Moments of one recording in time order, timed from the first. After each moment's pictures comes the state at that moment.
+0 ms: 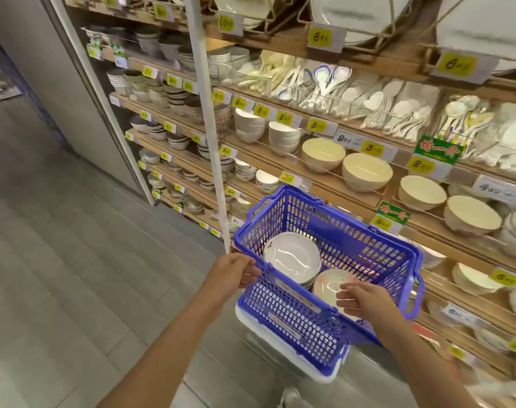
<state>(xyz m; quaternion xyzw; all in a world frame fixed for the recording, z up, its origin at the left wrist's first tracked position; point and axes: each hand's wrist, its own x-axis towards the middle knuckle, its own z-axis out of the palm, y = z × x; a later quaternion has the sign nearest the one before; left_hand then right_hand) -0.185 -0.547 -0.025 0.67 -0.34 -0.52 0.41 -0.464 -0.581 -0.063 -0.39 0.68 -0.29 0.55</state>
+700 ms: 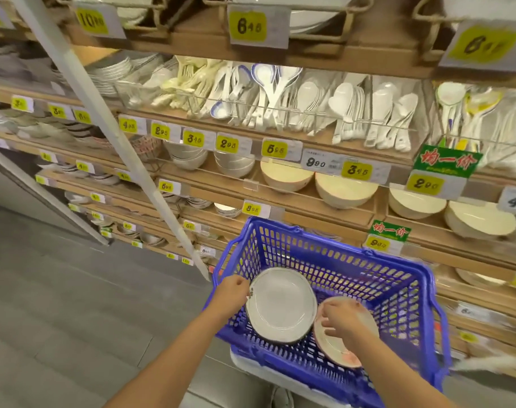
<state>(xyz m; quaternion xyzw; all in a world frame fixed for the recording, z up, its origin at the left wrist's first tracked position) -0.184 -0.782 -0.137 0.72 -0.44 -0.52 0.16 -0.425 -0.737 -0.165 -0.22 0.76 -0.20 0.58</state>
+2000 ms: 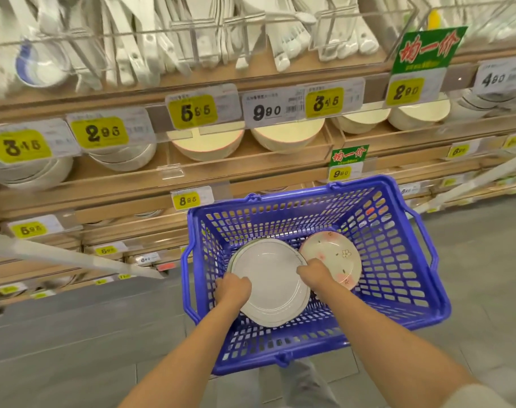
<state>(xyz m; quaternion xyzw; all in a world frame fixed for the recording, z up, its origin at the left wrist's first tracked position) -0.215 -0.851 -0.240 0.68 -0.54 -0.46 -0.18 -0.385 -0.767 -0.256 -0.09 0.86 -0.15 0.48</state>
